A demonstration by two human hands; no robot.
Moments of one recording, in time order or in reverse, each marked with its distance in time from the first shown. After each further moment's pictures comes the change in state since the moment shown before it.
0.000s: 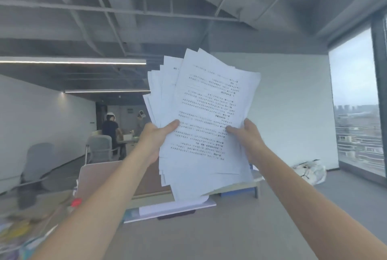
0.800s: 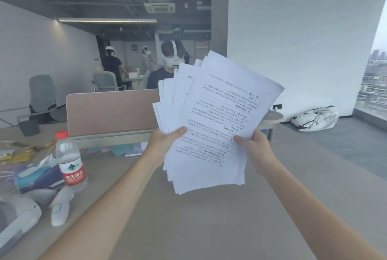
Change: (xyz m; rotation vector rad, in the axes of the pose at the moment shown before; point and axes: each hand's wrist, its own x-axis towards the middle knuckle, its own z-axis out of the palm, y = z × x) left_hand 0.008 -0.260 -0.053 0.104 0.067 -0.321; right_hand 0.003 0.274 -0.029 -0.010 -0.088 0.267
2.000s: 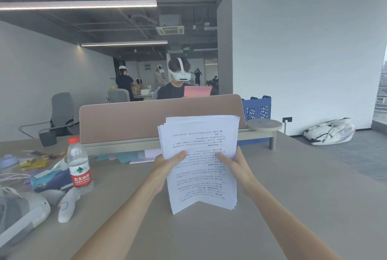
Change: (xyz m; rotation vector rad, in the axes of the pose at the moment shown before) left_hand -0.044 -0.048 0.021 0.012 0.019 -0.048; right_hand -0.030 0.041 0.004 -0.029 -0.165 0.007
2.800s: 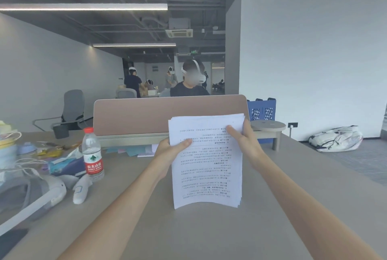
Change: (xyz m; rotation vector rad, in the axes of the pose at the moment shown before) left_hand -0.032 0.028 -0.002 -0.001 -0.020 0.117; right_hand -0.009 -0.072 0.000 -0.076 -0.023 -0.209
